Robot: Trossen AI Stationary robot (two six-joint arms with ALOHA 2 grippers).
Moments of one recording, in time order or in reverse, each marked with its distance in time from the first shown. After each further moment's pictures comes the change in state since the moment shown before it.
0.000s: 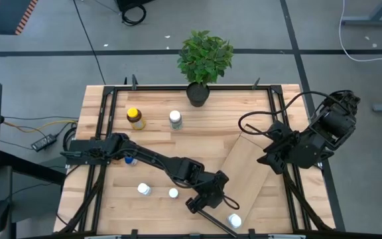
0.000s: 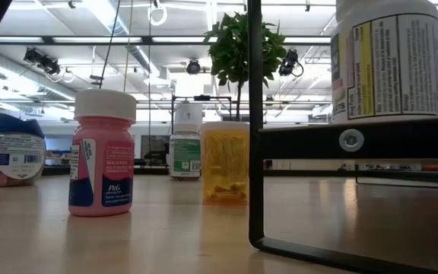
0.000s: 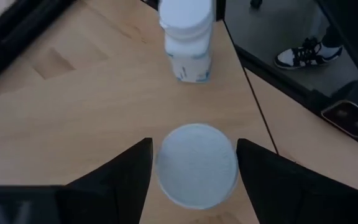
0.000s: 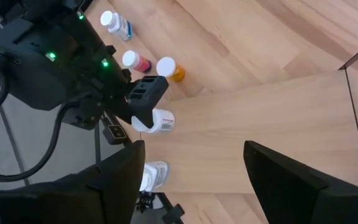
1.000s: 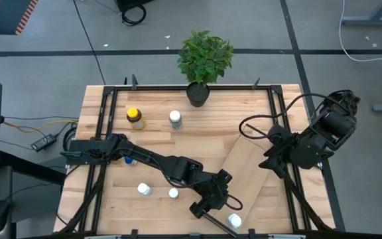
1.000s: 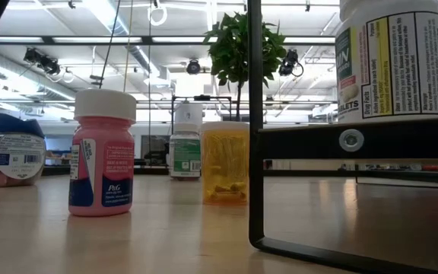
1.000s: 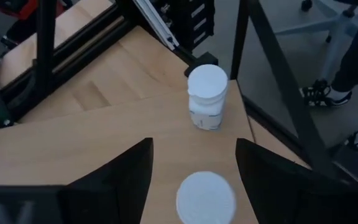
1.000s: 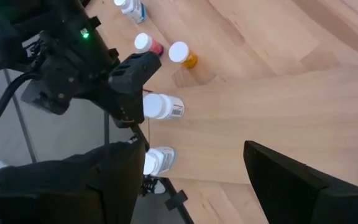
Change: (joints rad) left arm -0.017 0.001 0.155 -0.030 -0.045 -0.123; right arm 0.012 0.000 0.000 0.038 -0.058 -0.061
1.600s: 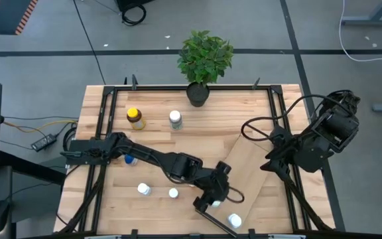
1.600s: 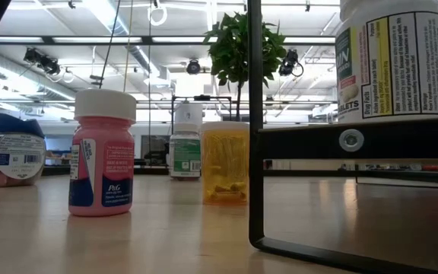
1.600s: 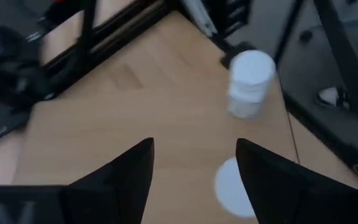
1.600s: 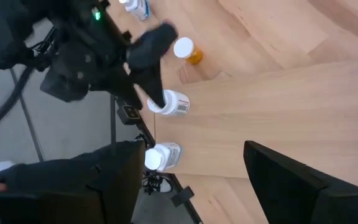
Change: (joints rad) left arm 0.019 -0.018 -0.002 -0.012 -0.112 -0.047; right arm 0.039 0.000 0.000 0.005 0.016 0.056
